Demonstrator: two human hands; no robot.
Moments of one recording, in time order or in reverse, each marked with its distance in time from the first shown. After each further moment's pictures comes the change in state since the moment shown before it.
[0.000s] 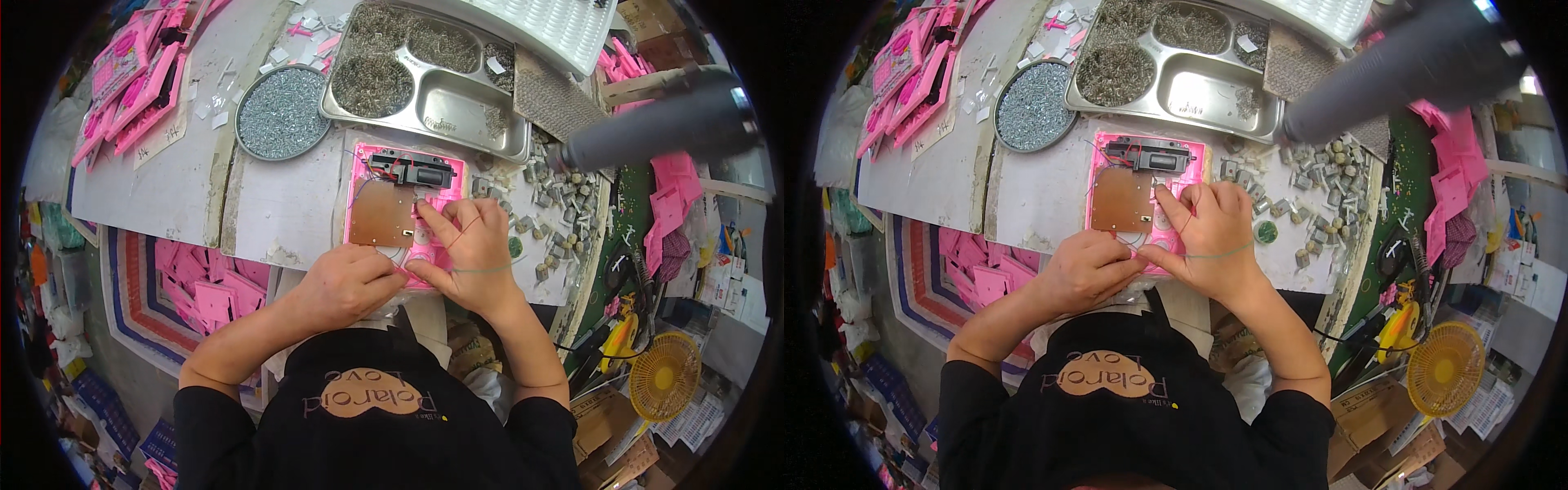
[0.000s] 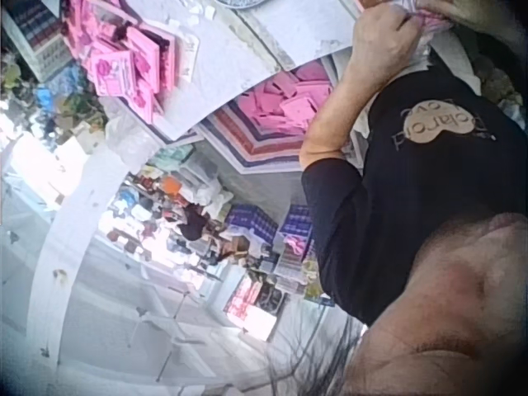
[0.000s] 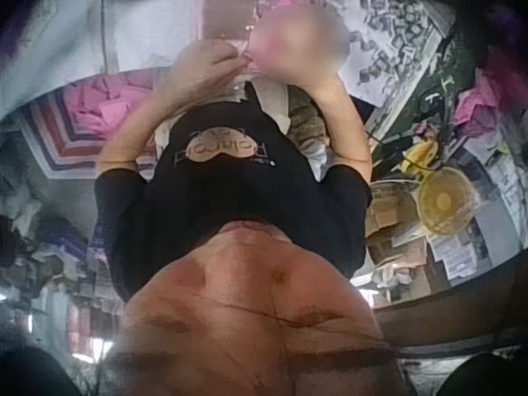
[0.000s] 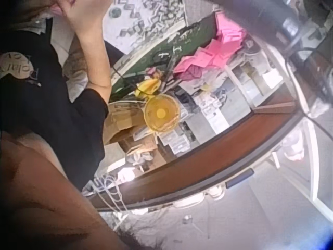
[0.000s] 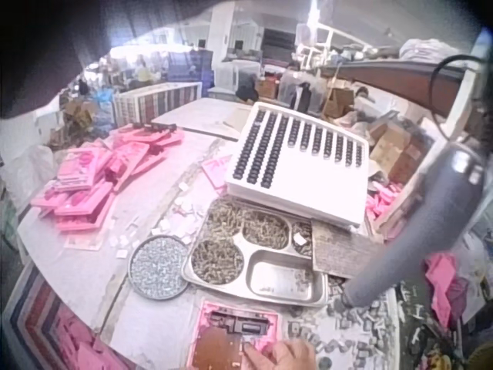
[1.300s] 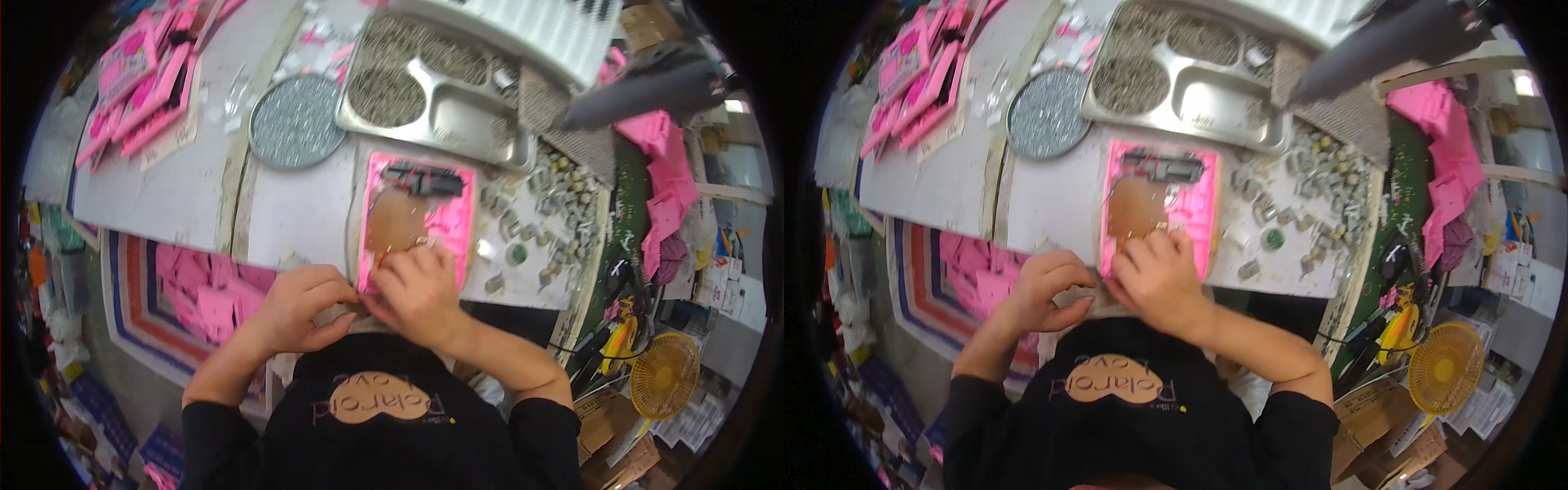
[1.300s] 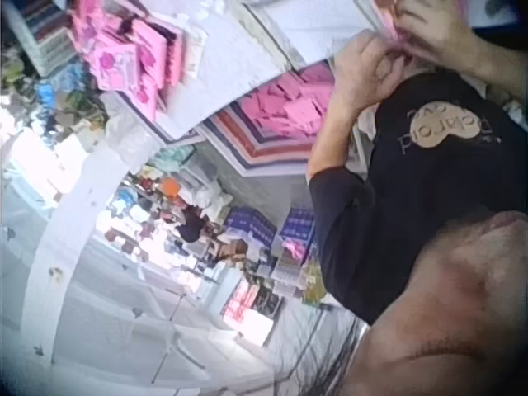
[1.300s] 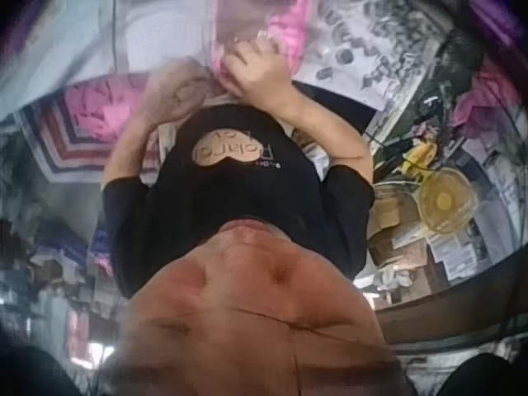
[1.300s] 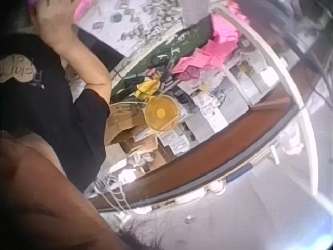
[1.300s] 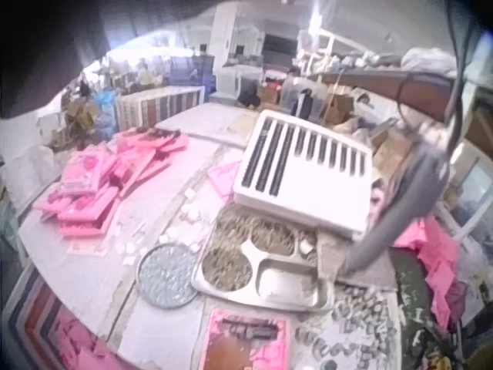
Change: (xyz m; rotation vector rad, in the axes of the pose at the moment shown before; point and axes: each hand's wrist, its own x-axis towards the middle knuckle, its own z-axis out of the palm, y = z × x) left_hand -0.043 0.005 -0.052 -0.200 -0.084 -0.257; right_hand -0.001 -0.071 0.040 0.112 0.059 -0.100
